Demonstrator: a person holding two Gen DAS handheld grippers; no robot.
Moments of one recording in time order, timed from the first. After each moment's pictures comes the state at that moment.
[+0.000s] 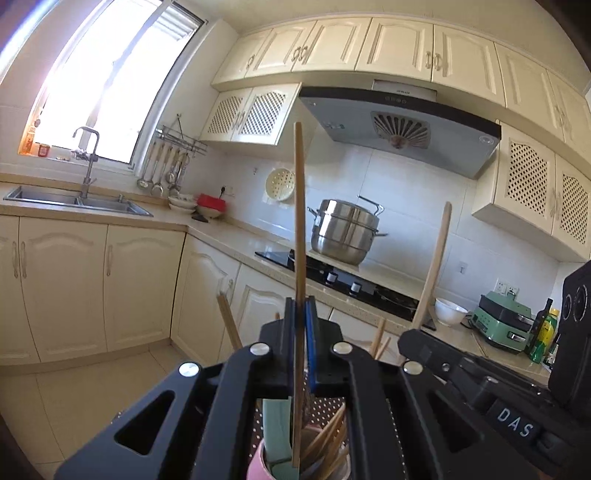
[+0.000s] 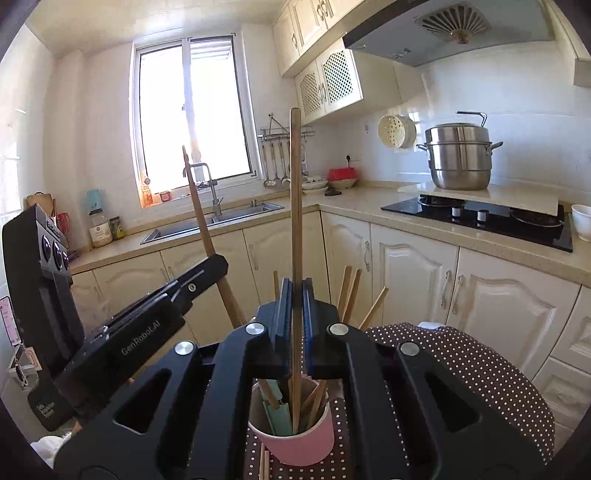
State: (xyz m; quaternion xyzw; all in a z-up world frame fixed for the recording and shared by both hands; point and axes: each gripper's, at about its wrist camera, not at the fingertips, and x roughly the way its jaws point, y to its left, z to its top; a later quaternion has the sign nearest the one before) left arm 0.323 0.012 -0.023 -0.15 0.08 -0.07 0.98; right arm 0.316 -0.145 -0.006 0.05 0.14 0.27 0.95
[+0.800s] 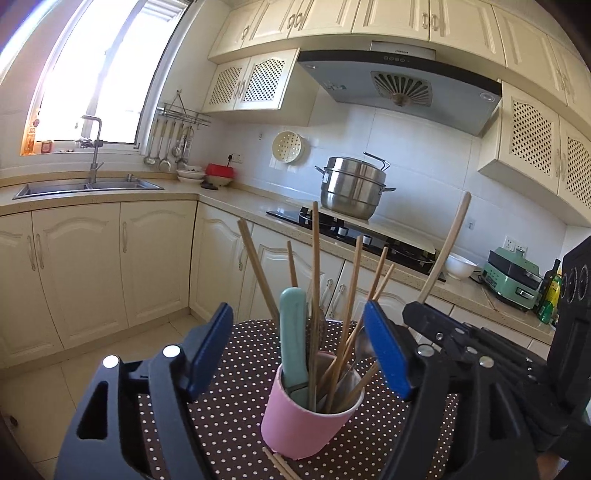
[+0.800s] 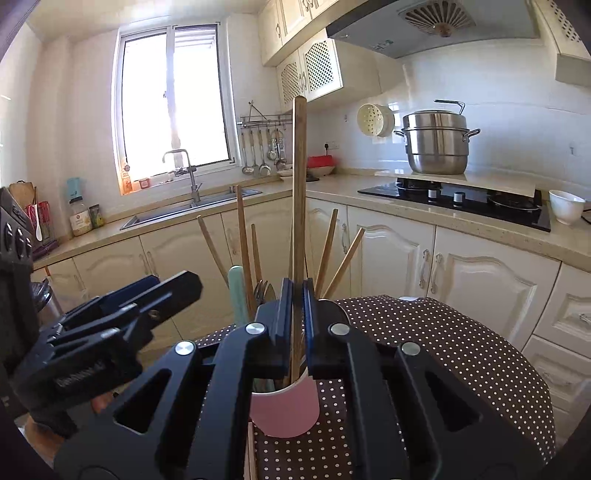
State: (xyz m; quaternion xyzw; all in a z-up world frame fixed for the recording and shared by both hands) left arm 0.283 0.012 -0.041 -0.11 0.15 -0.05 0.98; right arm 0.296 -0.151 -0.041 0.04 0.16 0.22 0.96
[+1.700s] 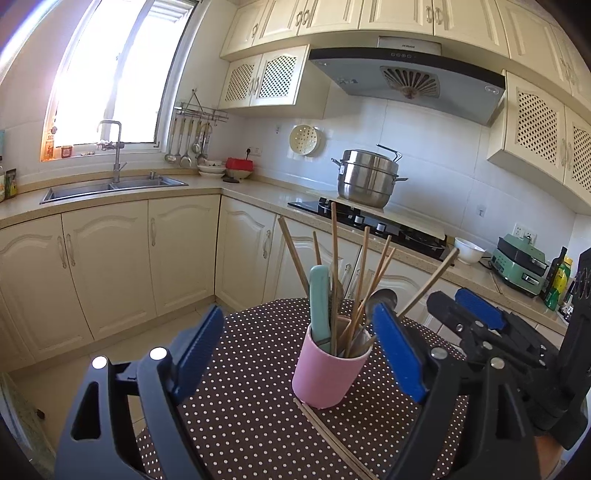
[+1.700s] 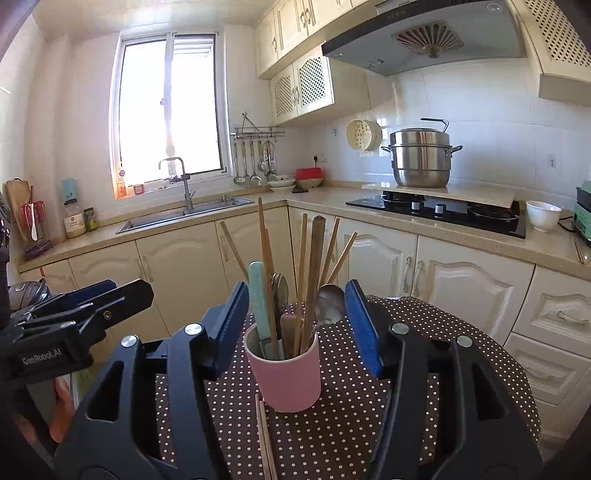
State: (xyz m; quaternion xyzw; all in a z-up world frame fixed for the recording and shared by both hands) left arm 0.213 0.027 -0.016 -0.09 0.18 -0.02 0.98; right arm 0.232 -0.156 -0.024 0.03 0.14 0.20 0.97
